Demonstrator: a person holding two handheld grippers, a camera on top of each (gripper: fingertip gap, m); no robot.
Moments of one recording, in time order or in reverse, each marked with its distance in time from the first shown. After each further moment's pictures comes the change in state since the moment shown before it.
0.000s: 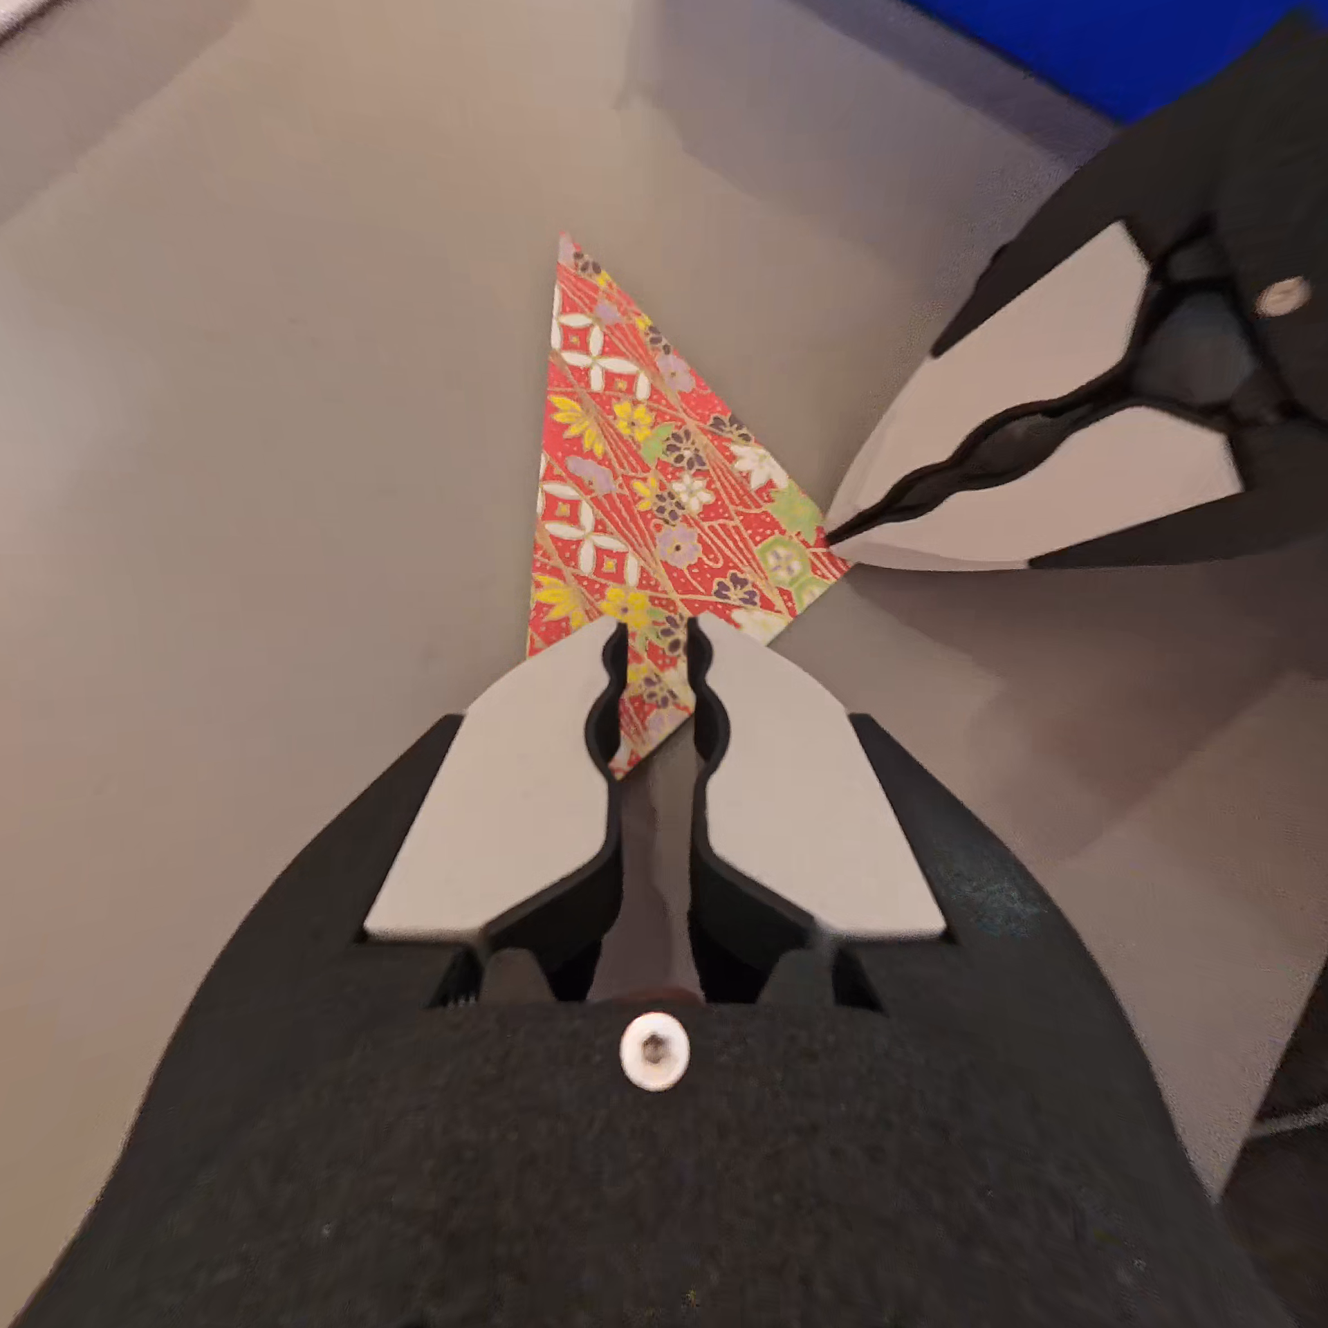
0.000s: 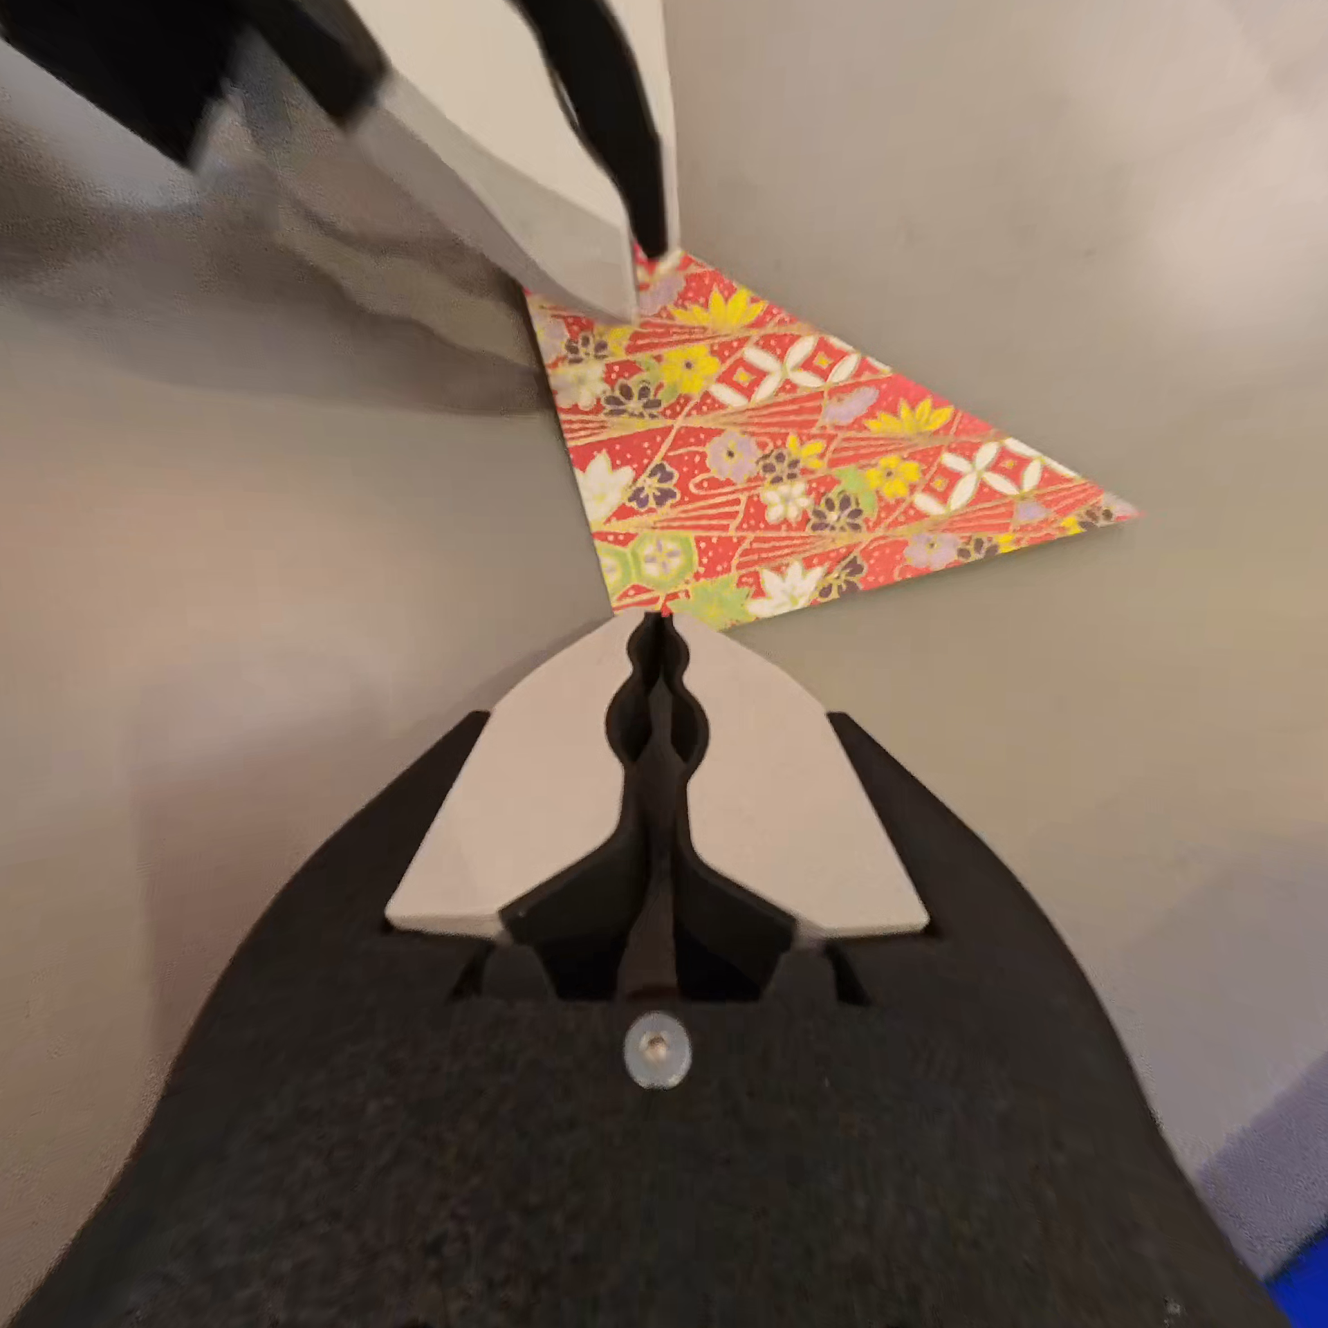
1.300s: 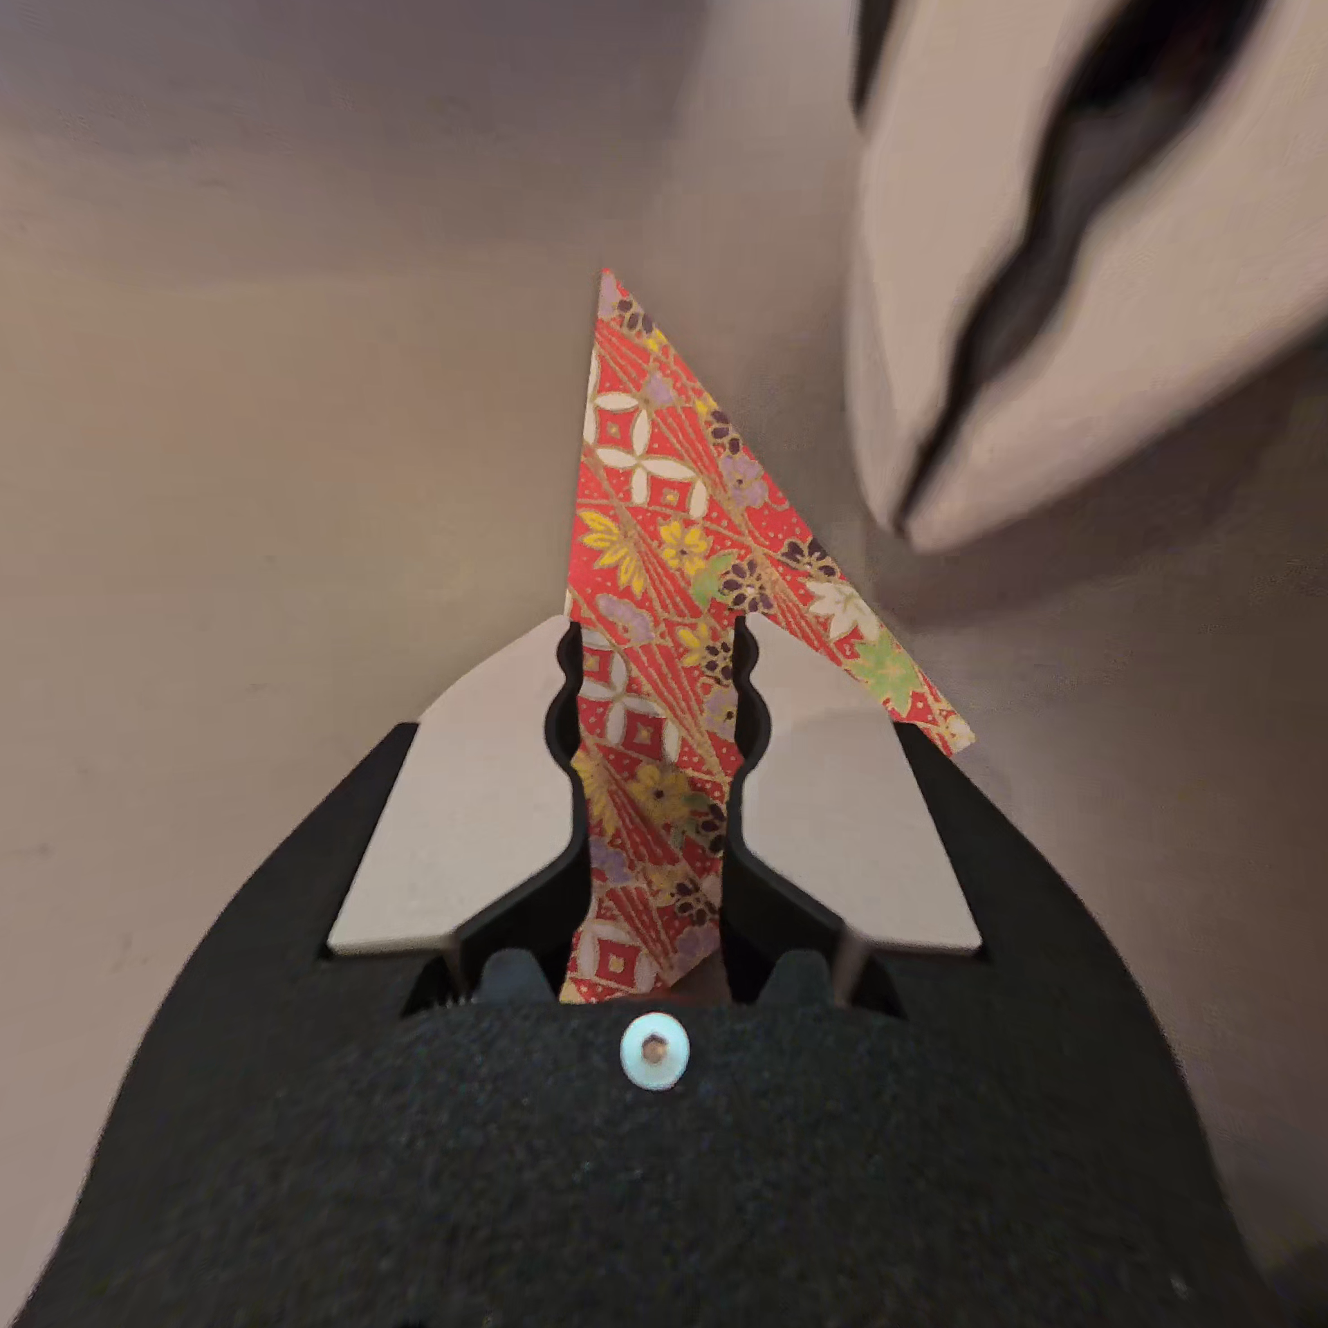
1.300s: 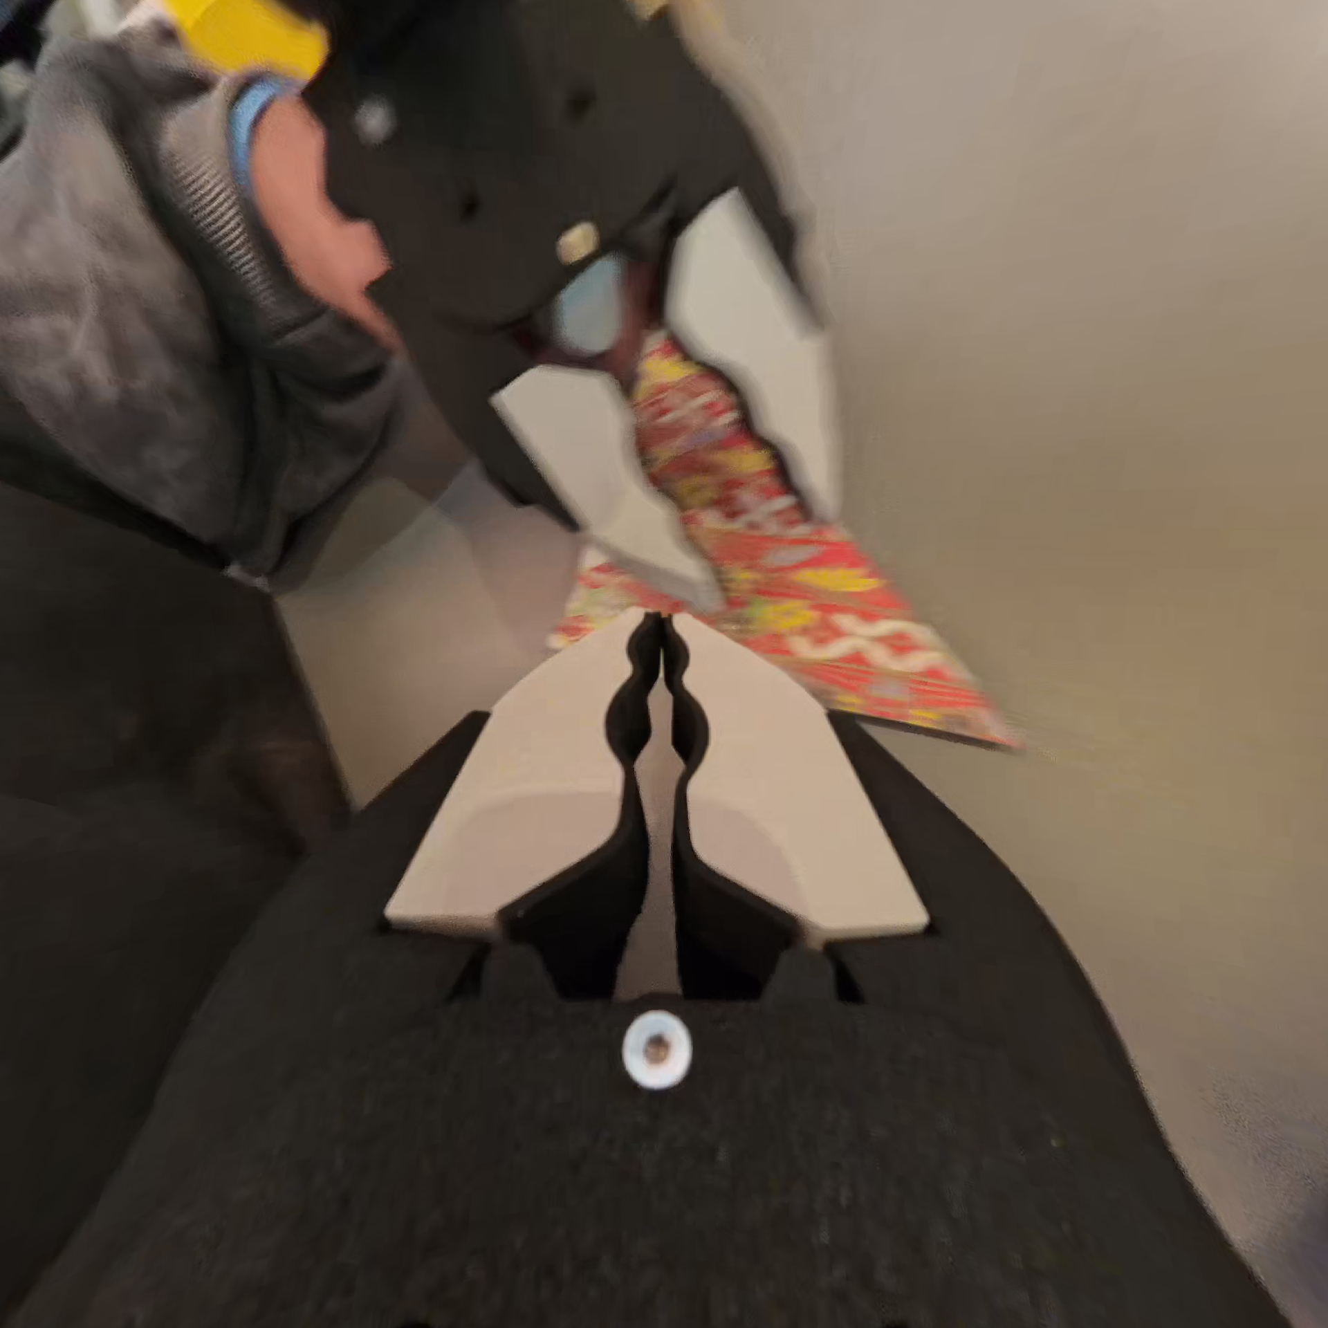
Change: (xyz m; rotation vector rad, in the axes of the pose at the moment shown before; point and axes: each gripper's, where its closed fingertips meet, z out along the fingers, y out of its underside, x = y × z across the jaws) left arm 0.069 0.004 0.042 -0.153 0.383 0.551; right arm -0.033 -0.005 -0.066 0.198 -0.204 0.447
